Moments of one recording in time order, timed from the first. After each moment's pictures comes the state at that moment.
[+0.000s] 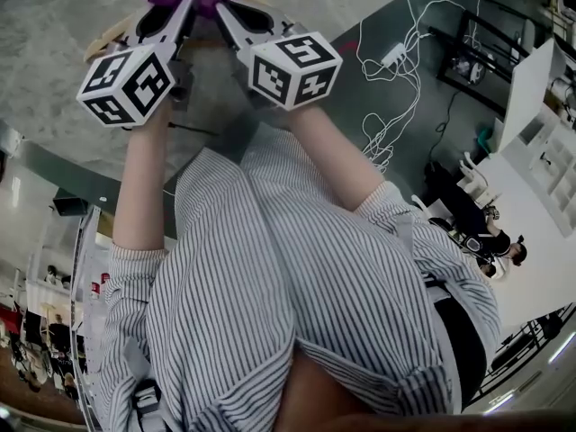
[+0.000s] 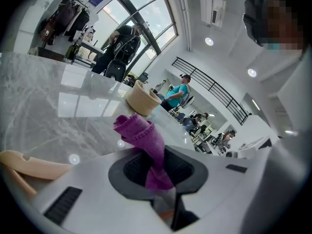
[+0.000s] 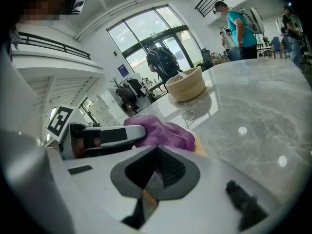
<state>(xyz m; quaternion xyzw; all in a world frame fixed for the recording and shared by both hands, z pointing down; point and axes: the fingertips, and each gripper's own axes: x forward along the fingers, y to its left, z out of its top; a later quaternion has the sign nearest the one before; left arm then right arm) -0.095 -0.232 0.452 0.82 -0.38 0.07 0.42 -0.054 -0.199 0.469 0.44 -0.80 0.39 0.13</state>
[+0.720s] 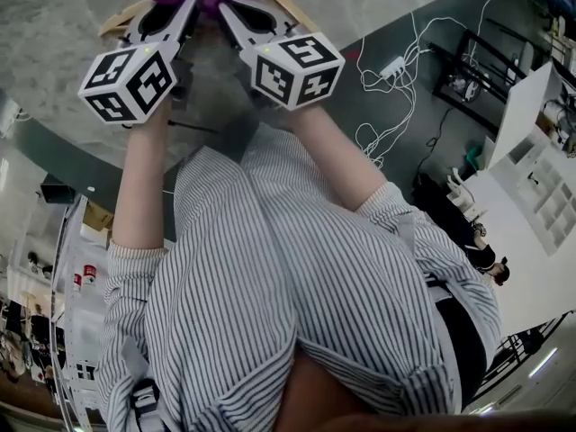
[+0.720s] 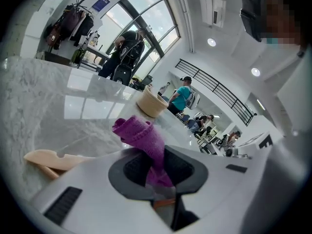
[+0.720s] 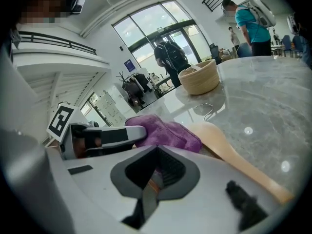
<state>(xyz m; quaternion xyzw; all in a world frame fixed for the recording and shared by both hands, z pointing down) -0.147 -0.217 0.451 0.81 -0.41 0.06 0.42 -0.105 -0.187 0.466 0.40 -0.82 0.38 0.15</state>
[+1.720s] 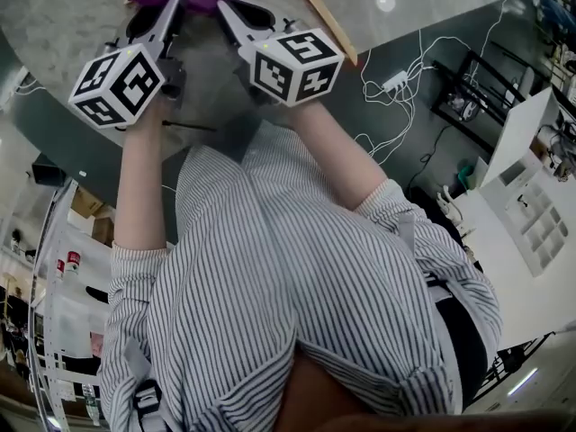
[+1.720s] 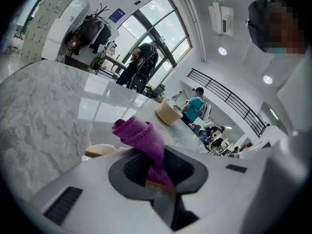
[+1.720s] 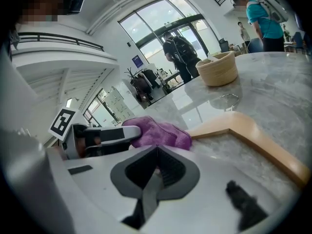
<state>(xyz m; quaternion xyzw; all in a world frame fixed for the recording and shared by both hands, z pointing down) -0.218 -0.191 0.452 0.76 -0.49 0.03 0.42 -0.152 -0.166 0.469 0.35 -0.84 0.38 0.16</state>
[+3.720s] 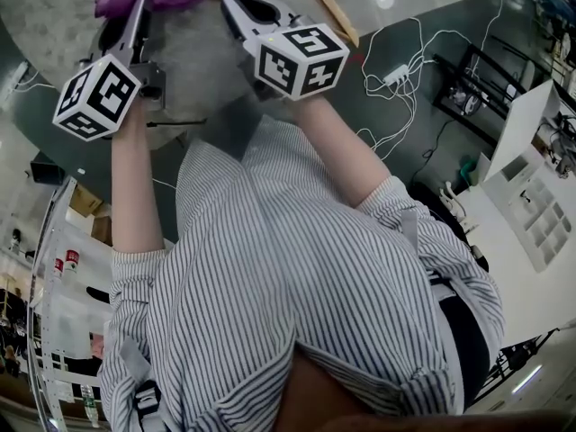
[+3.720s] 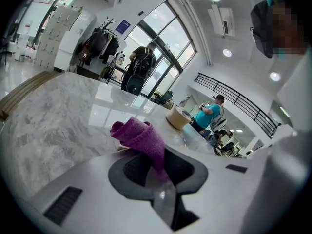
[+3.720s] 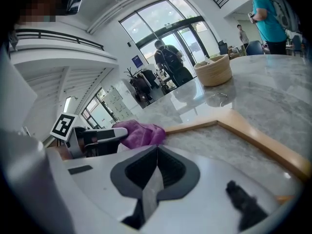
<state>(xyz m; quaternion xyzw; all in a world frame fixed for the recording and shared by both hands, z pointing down) -0.271 -0.154 0.451 0.73 -0.55 0.01 0.40 -0.144 -0.136 0.471 0.36 -0.84 0.38 0.16</state>
